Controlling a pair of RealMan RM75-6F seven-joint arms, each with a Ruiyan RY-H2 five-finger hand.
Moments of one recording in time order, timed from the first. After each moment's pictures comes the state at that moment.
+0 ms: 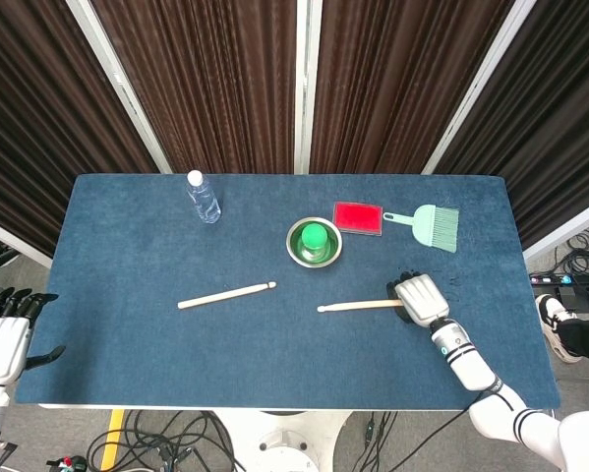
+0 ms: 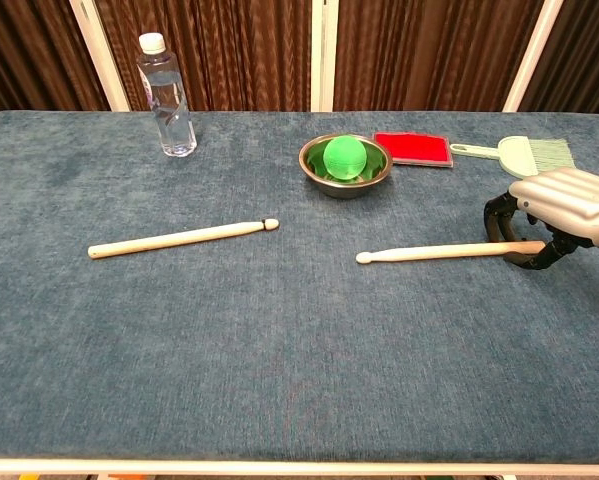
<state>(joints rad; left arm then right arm) -0.09 -1.17 -0.04 -1.55 1.46 1.45 0.05 0.57 -1.67 0.03 -0.92 -1.51 0.97 0.01</state>
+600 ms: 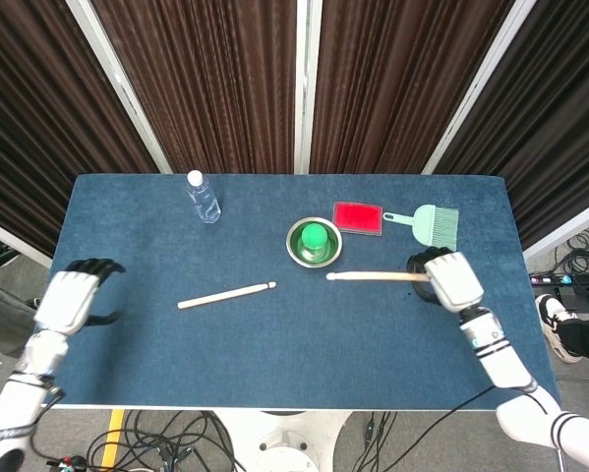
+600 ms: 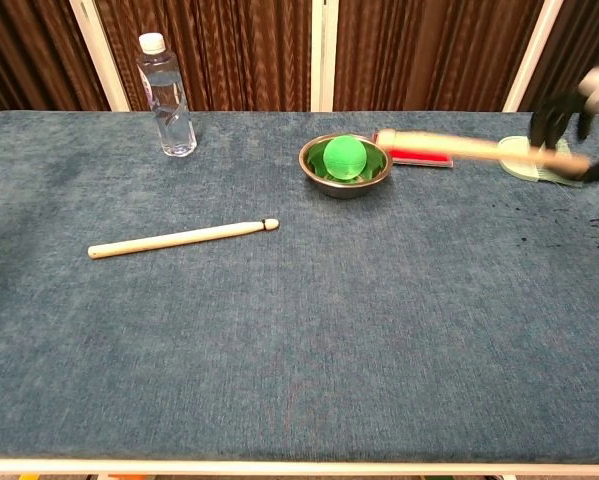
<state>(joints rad) -0.35 -1.20 -0.15 -1.63 1.40 1.16 0.13 0.54 -1.43 0.10 -1.17 -1.52 1.20 0.11</state>
